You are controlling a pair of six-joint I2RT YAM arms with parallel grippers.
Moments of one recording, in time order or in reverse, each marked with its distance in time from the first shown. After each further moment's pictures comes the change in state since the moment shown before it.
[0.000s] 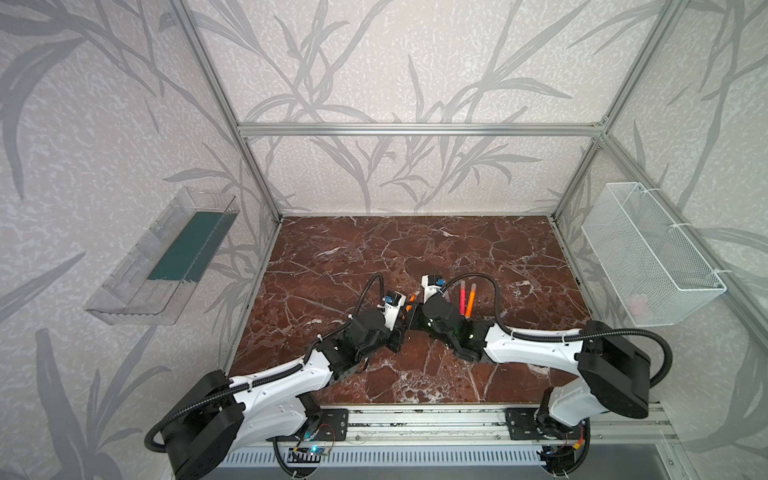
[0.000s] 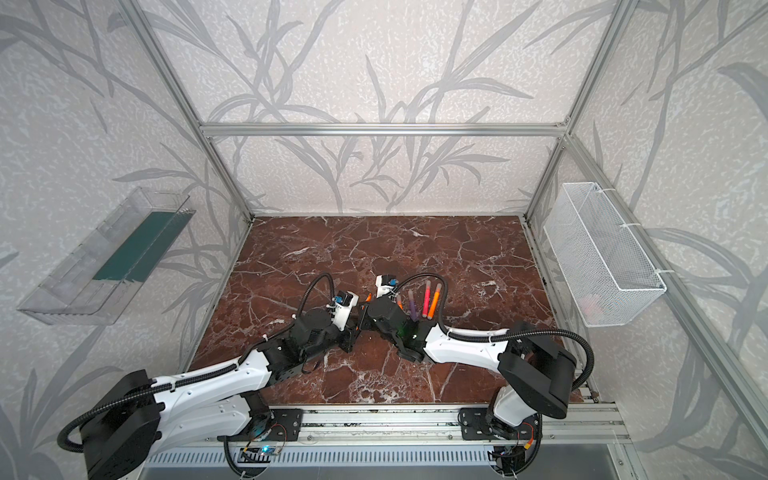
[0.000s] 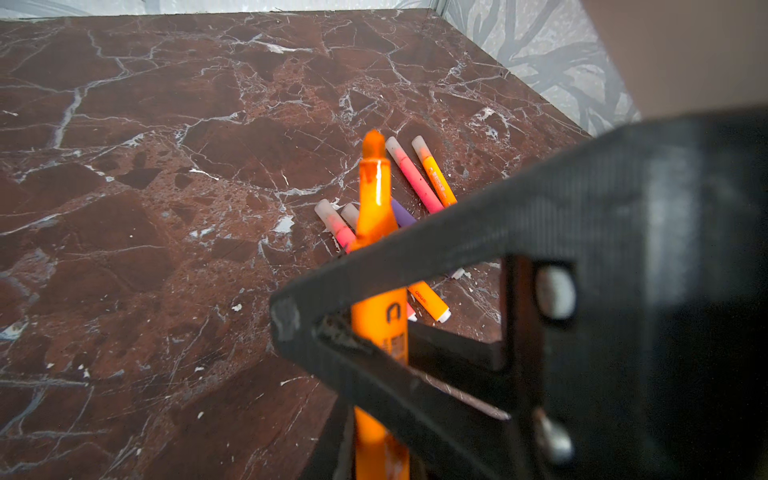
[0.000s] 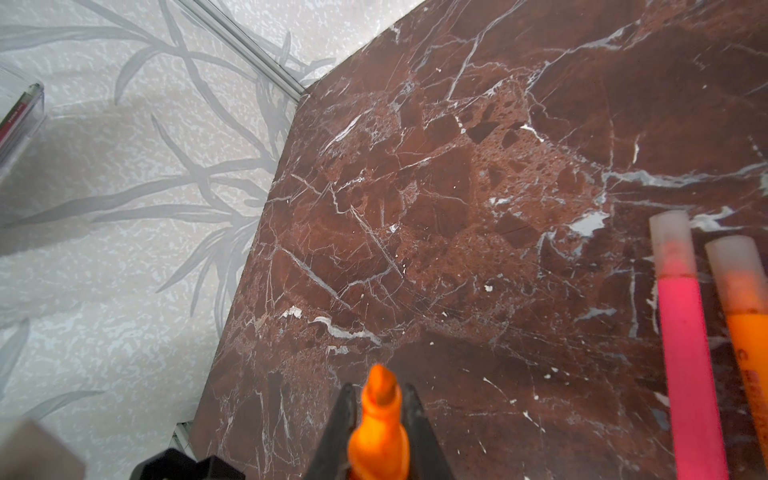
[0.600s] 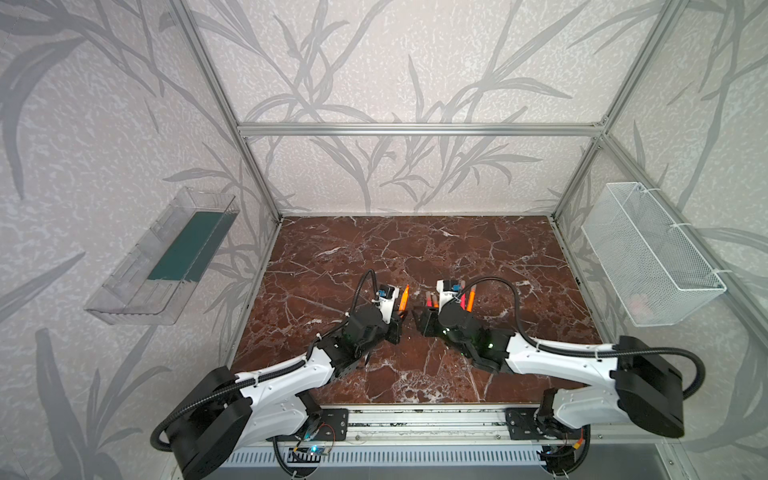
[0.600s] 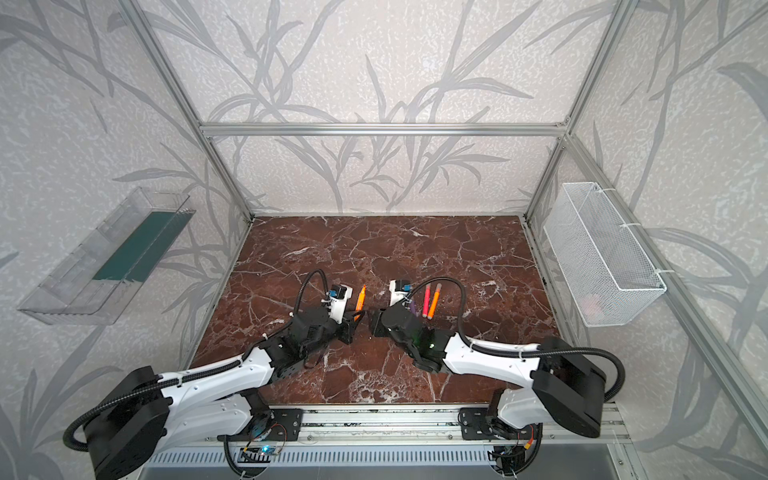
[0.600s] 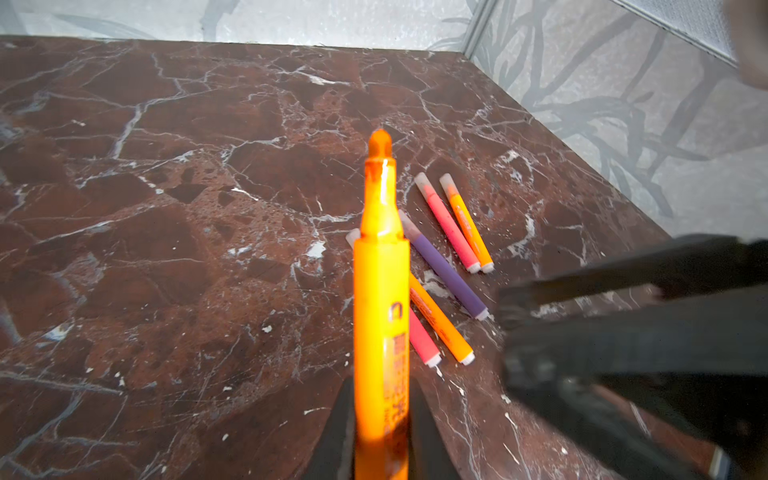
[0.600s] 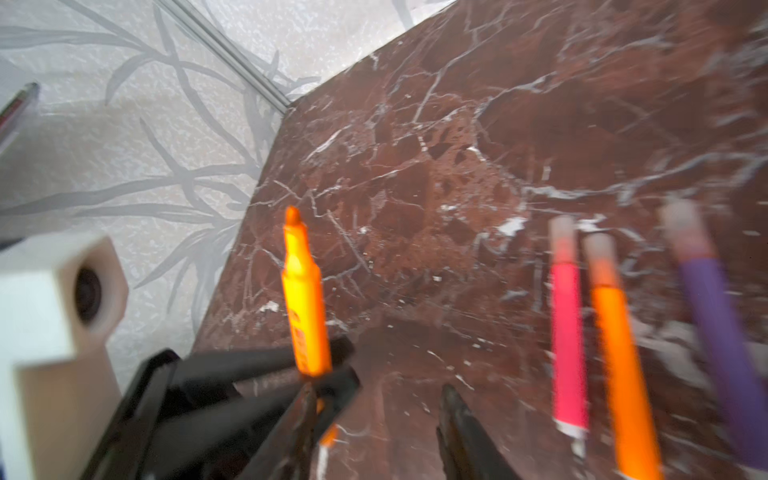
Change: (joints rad) left arm 0.084 0.045 -0.010 0.105 -0.049 -0.074; right arm -0.008 -0.246 -0.144 -0.144 0.114 -0.058
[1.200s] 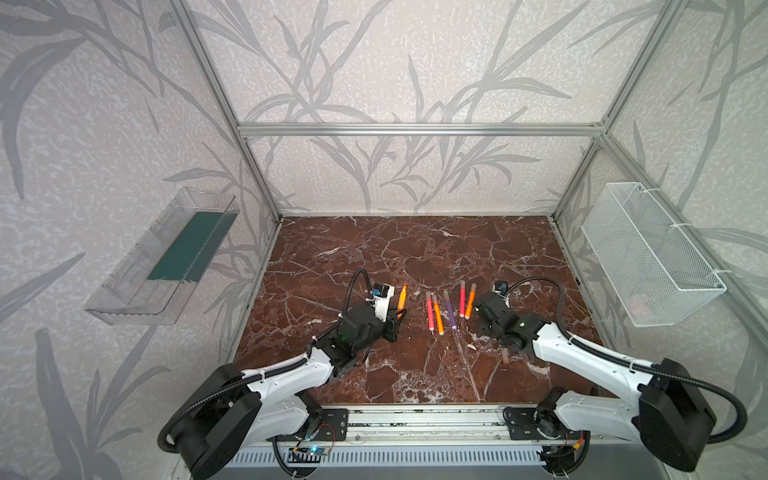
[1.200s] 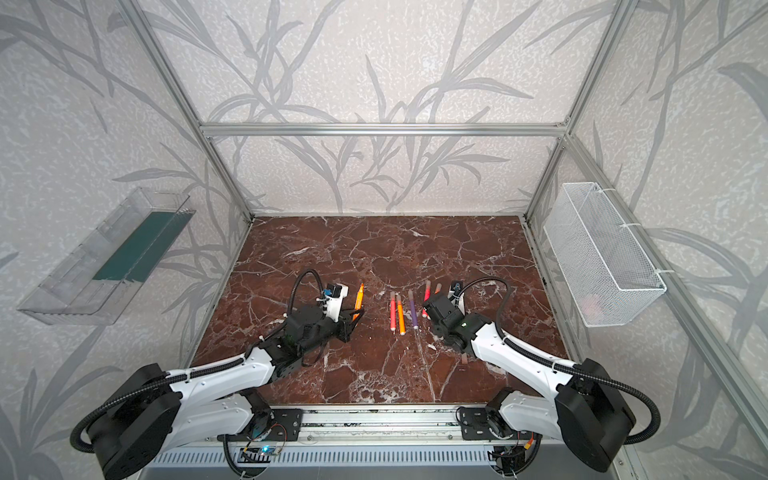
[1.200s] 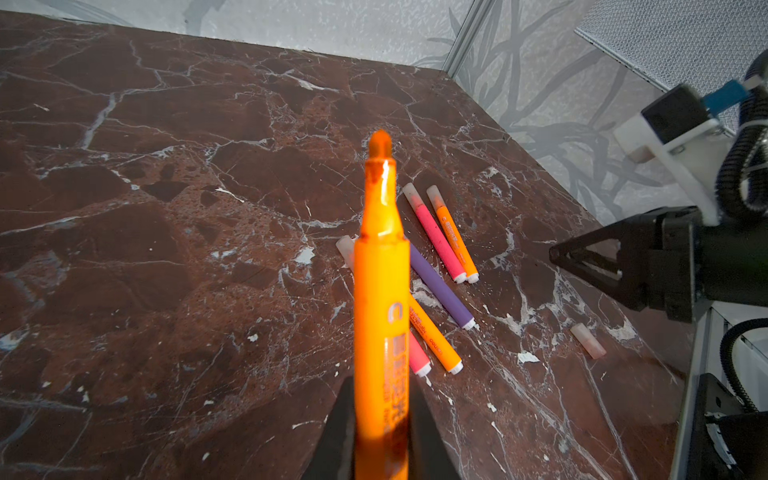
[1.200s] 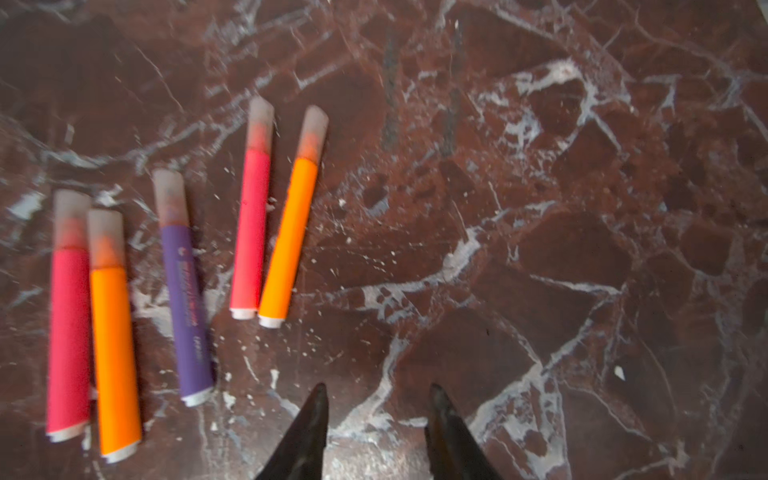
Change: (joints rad) left arm 0.045 0.015 -0.058 0.126 0.120 -0.021; right arm -0.360 -0.081 -0.016 -0.687 0.108 -0.145
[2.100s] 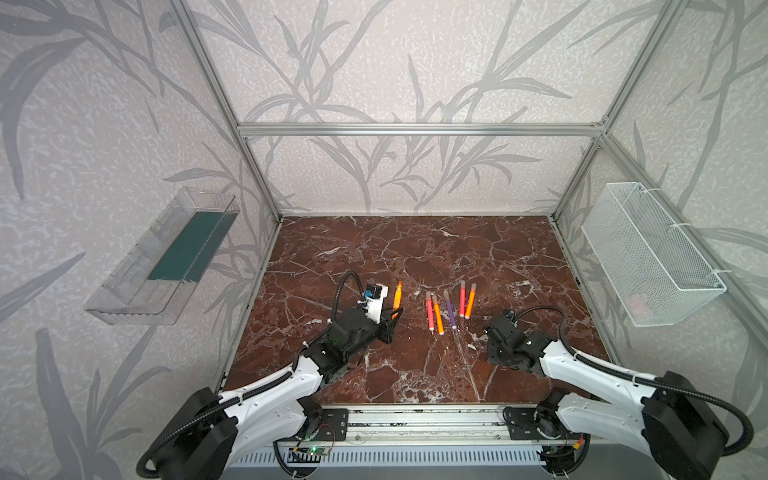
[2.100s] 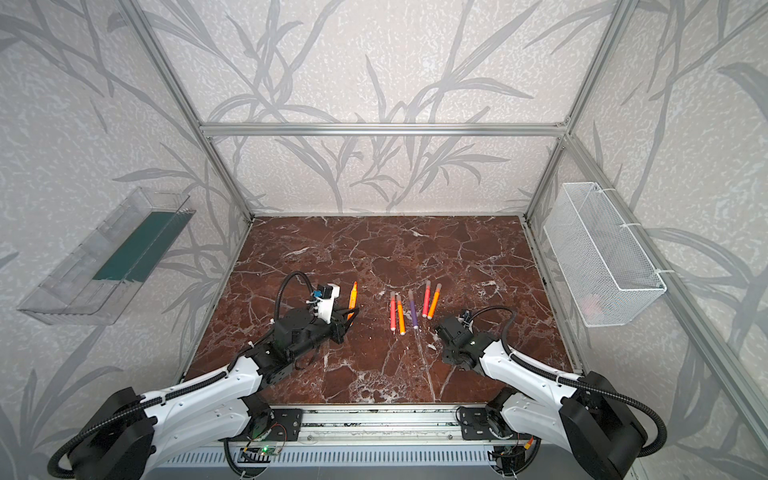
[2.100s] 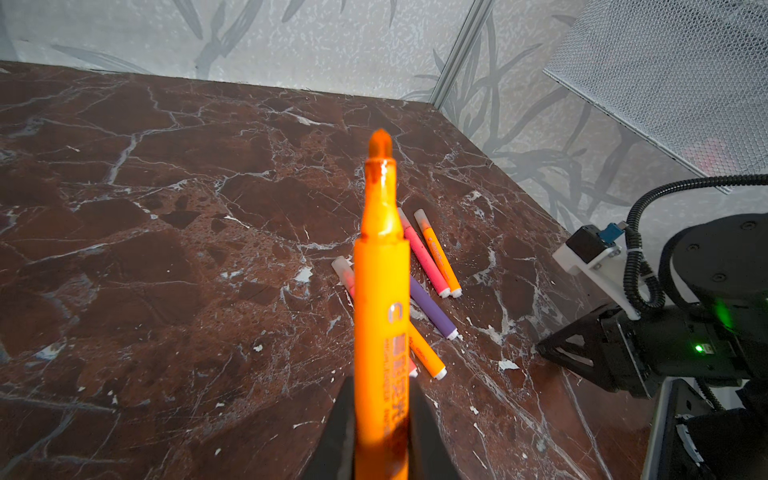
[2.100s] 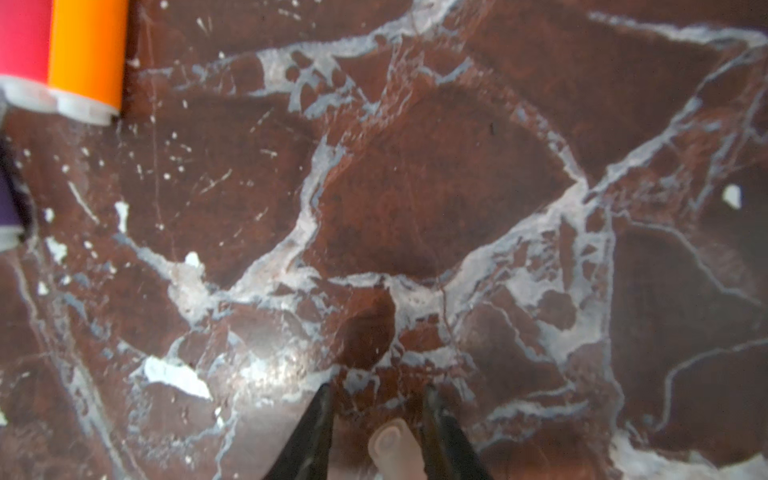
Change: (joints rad) left arm 0.000 -0.156 -0.024 -0.059 -0.002 0.015; right arm 0.013 -0.129 -0.209 -0.068 -0.217 0.088
